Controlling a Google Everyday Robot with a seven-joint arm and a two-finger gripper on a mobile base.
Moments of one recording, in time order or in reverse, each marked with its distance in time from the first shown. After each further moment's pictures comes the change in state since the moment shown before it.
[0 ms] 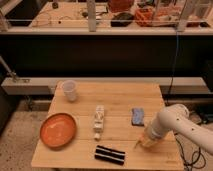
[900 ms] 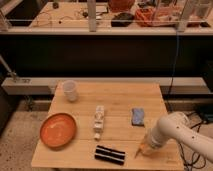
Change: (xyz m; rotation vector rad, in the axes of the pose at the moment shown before) arm 0.009 0.038 0.023 -0.046 -0.004 0.009
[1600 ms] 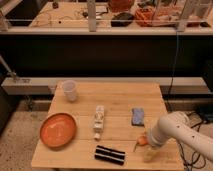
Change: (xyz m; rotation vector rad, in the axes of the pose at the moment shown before) arm -0.002 0.000 -0.001 -0.005 -0.016 0.009
